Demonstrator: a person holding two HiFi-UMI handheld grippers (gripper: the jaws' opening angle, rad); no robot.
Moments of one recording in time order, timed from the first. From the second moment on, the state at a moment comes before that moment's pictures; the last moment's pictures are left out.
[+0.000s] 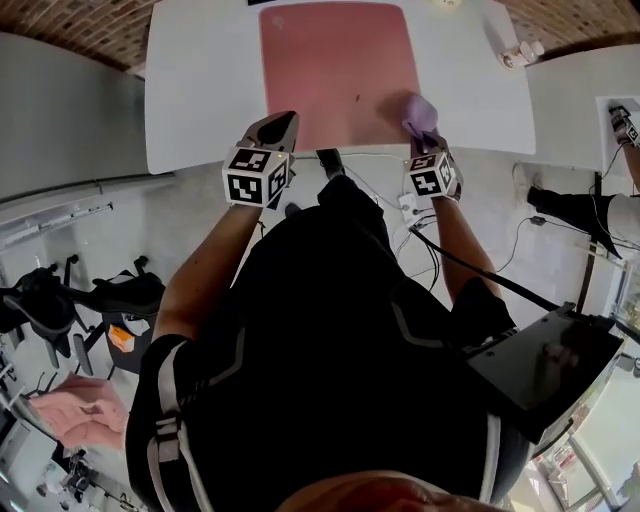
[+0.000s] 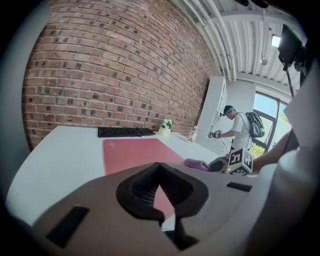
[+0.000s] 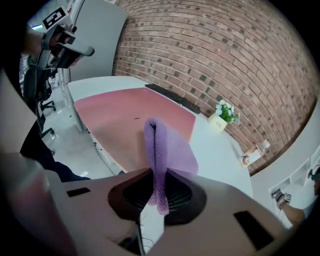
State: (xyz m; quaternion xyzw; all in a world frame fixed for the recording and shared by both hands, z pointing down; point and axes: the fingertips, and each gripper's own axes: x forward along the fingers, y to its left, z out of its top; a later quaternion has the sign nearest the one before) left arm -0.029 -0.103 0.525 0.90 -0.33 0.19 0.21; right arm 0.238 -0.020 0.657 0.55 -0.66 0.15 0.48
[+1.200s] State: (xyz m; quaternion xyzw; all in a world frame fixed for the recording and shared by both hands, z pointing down) left arm -0.100 -0.084 0.544 0.86 -0.41 0.17 0.25; right arm 0.093 -0.046 0.662 0.47 -0.76 0.22 0.39
